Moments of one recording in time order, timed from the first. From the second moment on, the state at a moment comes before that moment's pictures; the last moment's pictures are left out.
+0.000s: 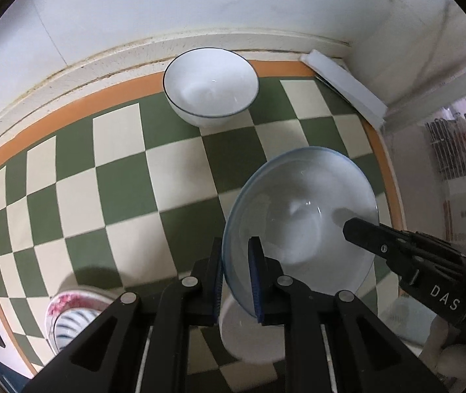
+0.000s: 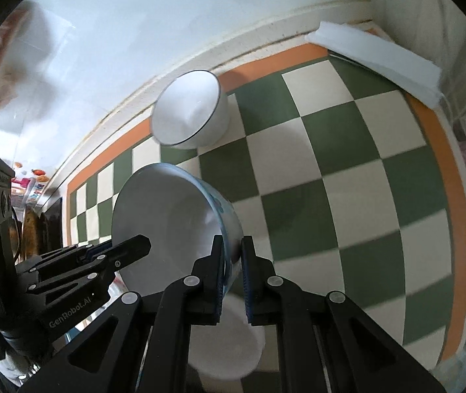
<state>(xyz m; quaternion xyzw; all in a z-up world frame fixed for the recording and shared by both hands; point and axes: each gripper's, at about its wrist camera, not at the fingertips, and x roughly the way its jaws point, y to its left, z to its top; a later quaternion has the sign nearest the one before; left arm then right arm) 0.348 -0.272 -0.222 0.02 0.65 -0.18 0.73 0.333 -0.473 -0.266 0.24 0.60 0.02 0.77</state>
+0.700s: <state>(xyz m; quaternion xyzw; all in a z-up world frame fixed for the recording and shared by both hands) 0.280 -0.273 -0.261 0.04 0.68 -0.19 0.70 0.234 -0.447 -0.296 0.25 0.63 0.00 0.73</state>
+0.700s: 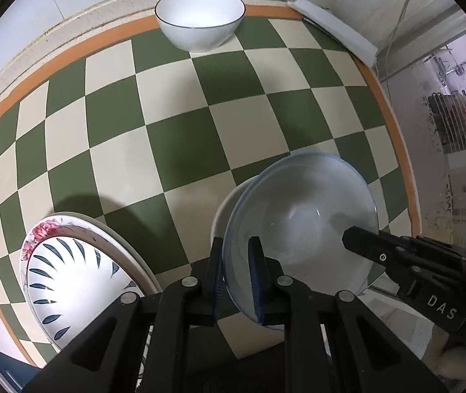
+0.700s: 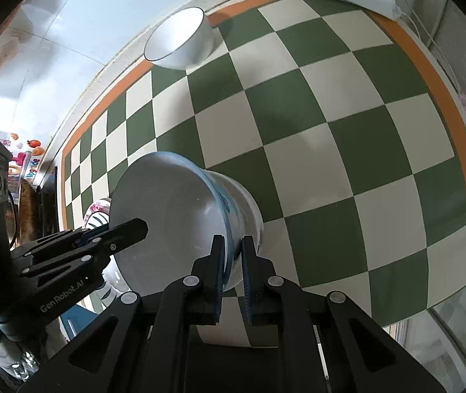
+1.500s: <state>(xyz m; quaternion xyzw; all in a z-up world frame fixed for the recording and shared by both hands) 0.280 -0.272 -0.286 0.06 0.70 -0.19 0.68 0.250 -0.441 -0.318 0.24 0.66 -0.02 0.71</state>
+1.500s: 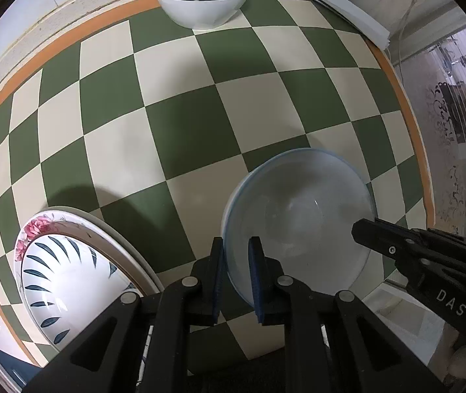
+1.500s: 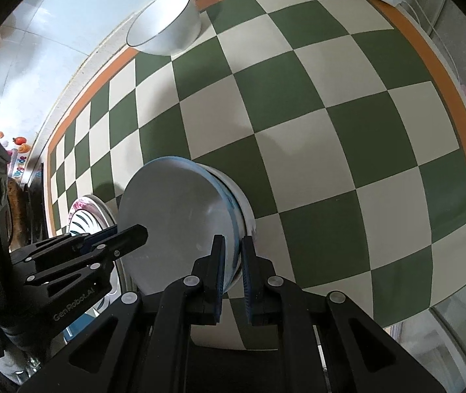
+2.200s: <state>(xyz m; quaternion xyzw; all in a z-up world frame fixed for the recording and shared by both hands) 0.356 -0.239 -0.208 -0.02 0.64 -0.16 0.75 0.288 -0.480 -0.283 0.31 0.64 0.03 0.70</state>
